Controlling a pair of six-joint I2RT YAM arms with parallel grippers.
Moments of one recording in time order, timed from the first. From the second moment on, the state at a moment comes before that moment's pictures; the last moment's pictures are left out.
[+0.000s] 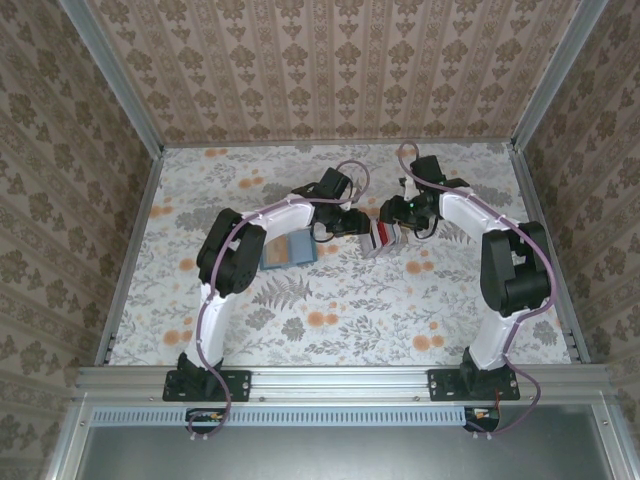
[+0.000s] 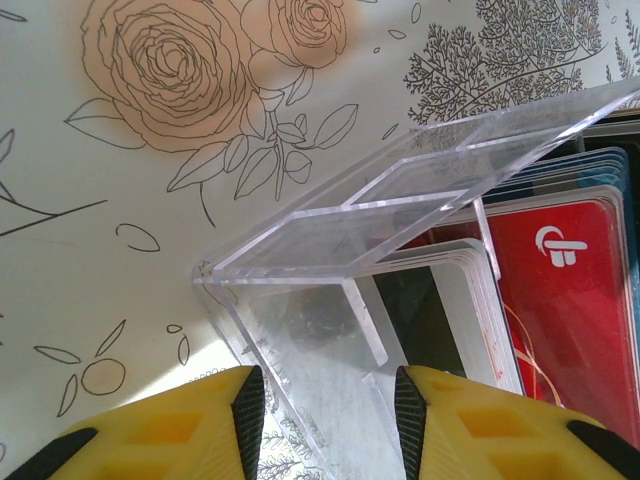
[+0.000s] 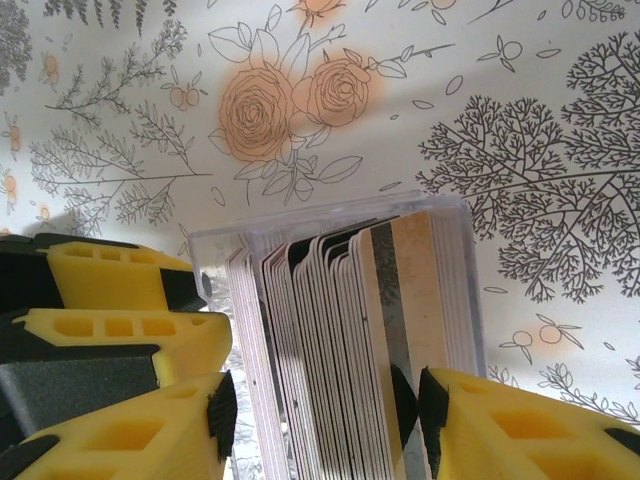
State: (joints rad) left arm -0.69 2.22 1.66 -0.44 0.44 -0.54; right arm 0.19 1.82 1.31 -0.62 -0.32 0.38
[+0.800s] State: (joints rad) left arm -0.69 2.23 1.66 -0.43 0.45 -0.54; right arm 0.20 1.78 1.32 -0.67 -0.30 0.37
